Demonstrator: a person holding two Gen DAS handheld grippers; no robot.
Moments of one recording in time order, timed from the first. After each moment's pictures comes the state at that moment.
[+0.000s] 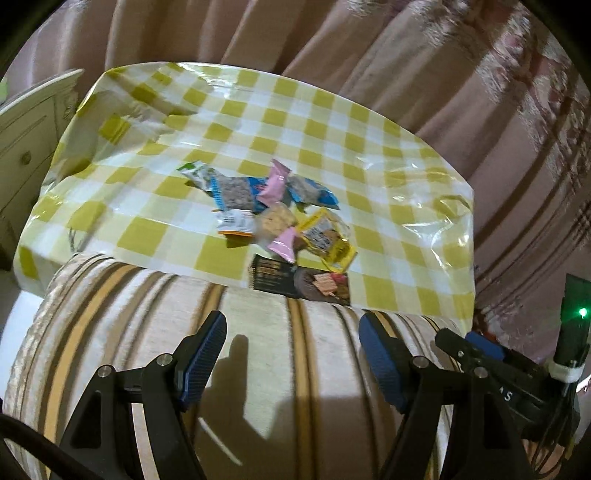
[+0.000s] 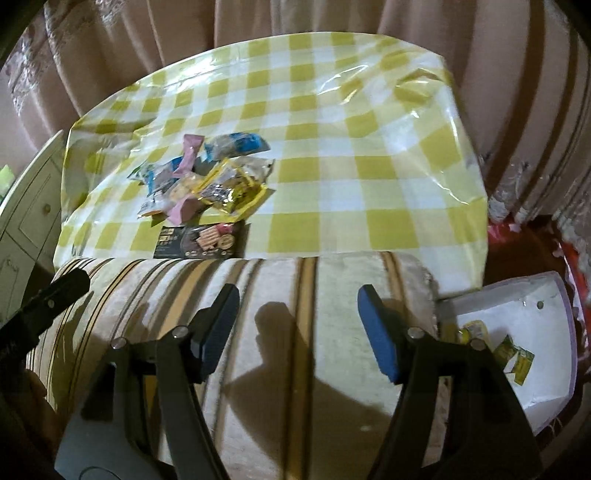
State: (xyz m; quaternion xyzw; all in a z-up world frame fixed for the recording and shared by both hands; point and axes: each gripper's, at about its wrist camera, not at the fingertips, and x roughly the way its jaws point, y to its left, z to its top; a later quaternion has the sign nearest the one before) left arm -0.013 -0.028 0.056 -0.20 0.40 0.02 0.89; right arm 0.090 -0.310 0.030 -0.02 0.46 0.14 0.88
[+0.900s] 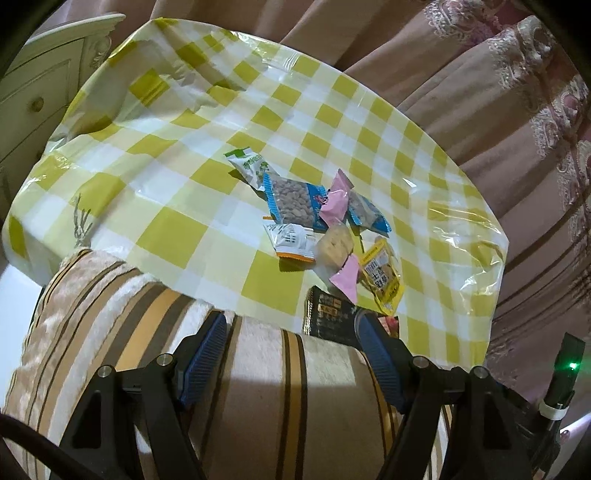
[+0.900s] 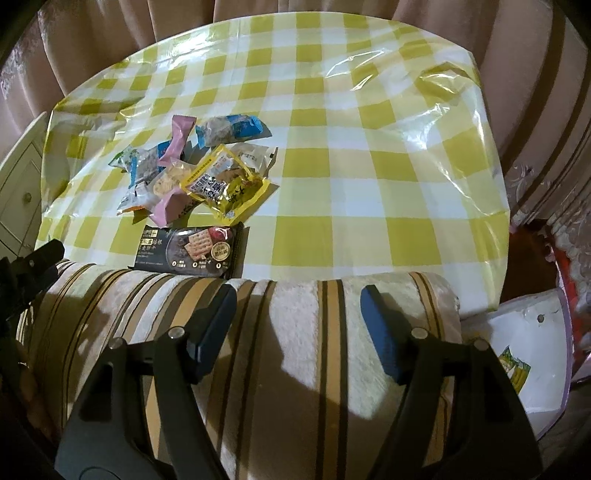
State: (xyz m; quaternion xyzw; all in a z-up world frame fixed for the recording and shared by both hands) left arm 0.032 0.047 0.017 -0.28 0.41 0.04 0.86; right arm 0.129 -0.276 0.010 -0.05 0.49 0.12 0.86
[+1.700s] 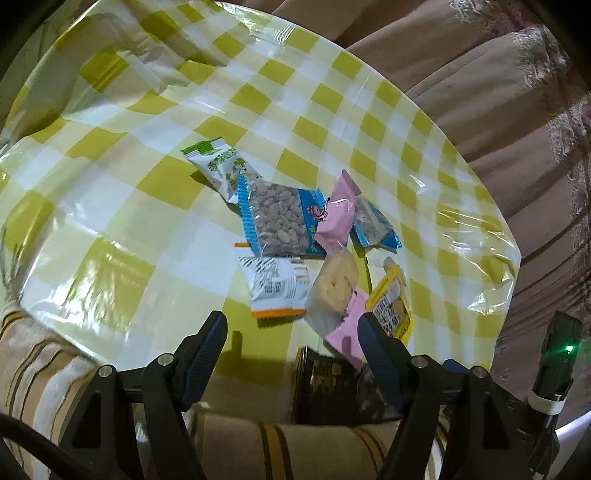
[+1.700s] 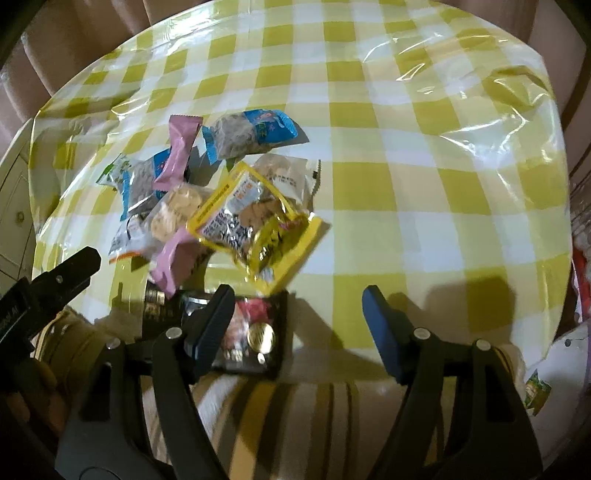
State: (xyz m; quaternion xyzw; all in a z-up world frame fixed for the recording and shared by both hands) left arm 0.119 0.058 -0.014 -0.30 0.44 0.01 0.85; right arm 0.209 -0.213 -0.016 -0.03 0.53 0.14 0.84
